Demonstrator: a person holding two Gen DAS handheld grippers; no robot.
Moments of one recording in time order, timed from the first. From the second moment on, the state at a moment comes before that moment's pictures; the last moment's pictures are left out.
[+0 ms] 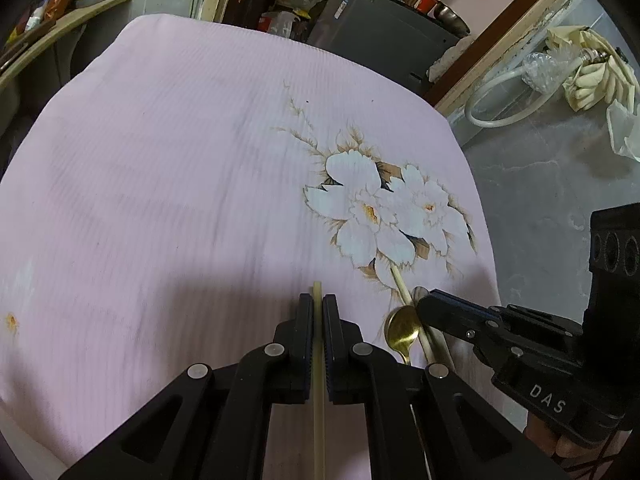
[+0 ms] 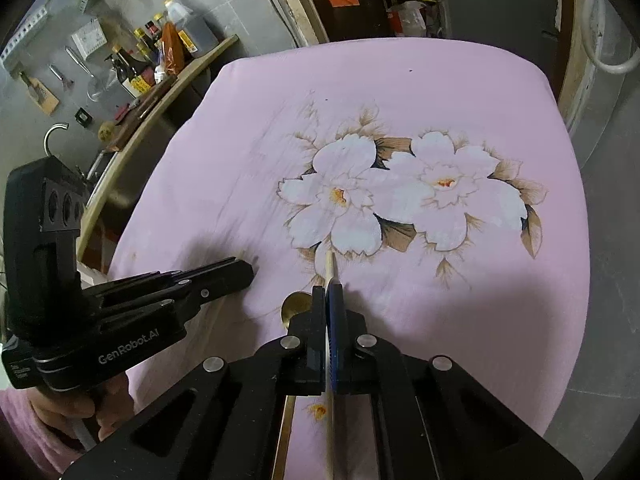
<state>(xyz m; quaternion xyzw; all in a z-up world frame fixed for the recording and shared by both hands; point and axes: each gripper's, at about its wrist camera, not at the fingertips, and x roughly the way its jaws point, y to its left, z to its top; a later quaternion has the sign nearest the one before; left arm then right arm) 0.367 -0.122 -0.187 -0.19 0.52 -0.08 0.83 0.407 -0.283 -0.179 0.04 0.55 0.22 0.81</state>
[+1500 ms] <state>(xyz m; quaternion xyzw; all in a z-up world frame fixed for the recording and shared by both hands) 0.245 -0.026 0.039 -0.17 0.24 -0.12 0.95 0.234 -0.254 0.049 0.15 0.21 0.18 0.95</state>
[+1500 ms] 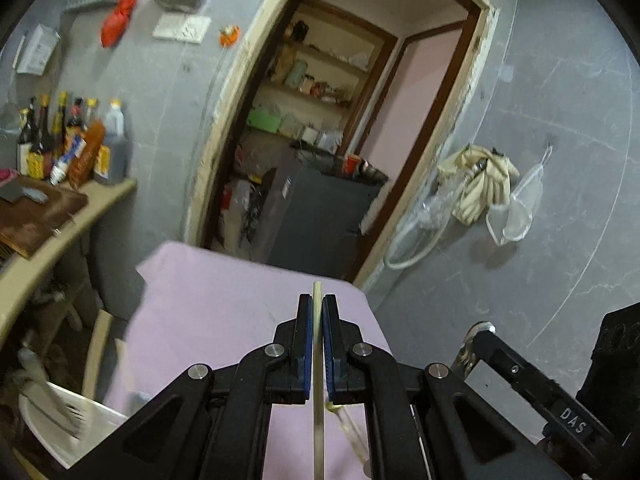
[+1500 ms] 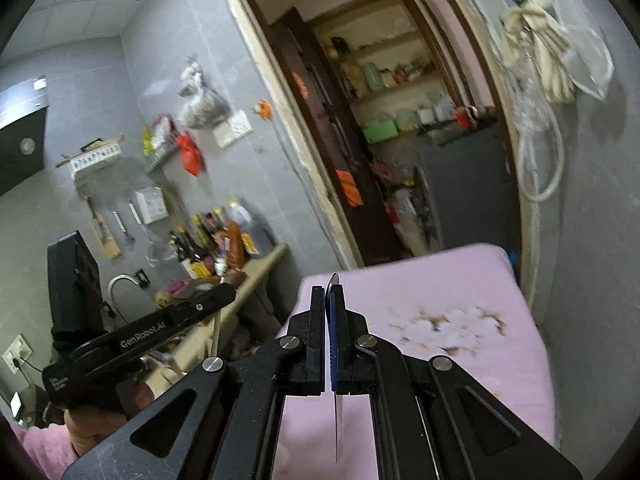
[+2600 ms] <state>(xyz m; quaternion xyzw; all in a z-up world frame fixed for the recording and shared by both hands) 0.244 0.146 0.004 -0.18 0.11 0.00 0.98 0.197 -0.081 0.052 0.09 0.16 0.18 0.97</state>
